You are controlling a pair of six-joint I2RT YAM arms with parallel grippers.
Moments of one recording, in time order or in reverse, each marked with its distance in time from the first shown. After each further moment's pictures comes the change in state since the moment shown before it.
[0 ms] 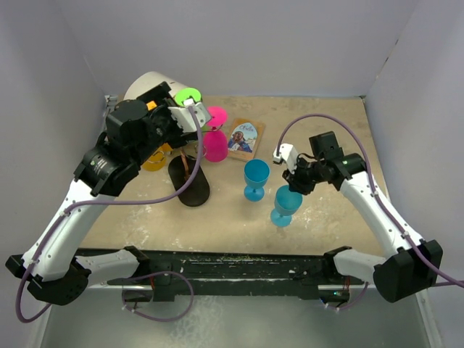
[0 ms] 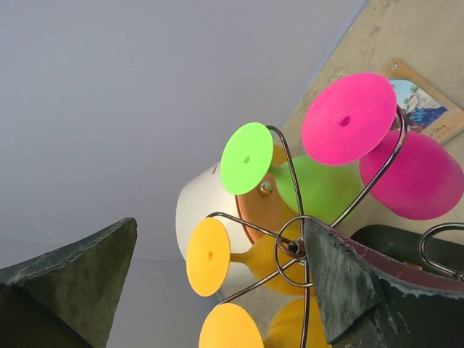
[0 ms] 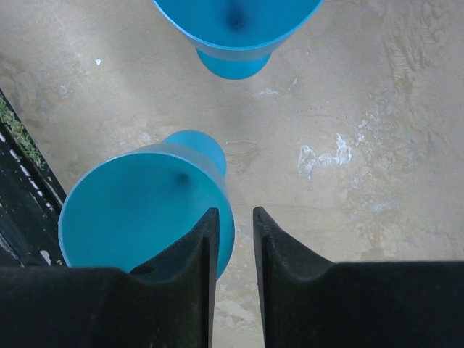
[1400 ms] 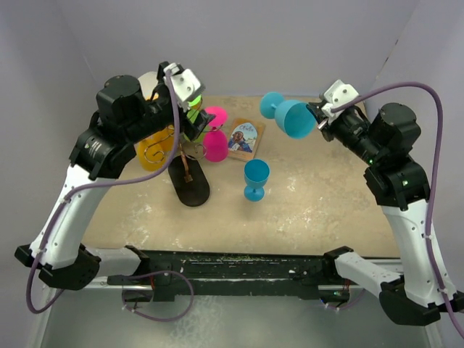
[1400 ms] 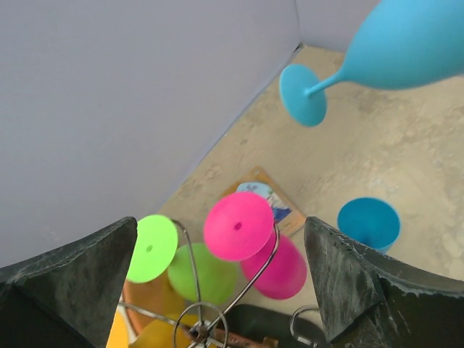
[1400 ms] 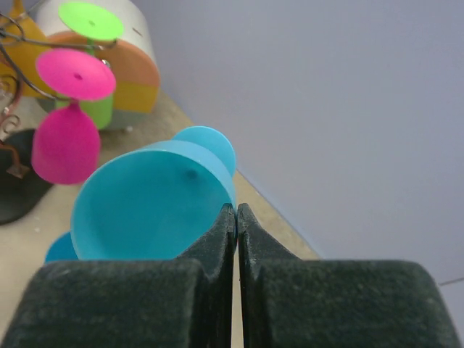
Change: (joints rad) left arm 0.059 0.103 0.219 -0.051 0.388 -0.396; right arm 0.002 -0.166 0.457 0.378 0.122 0.182
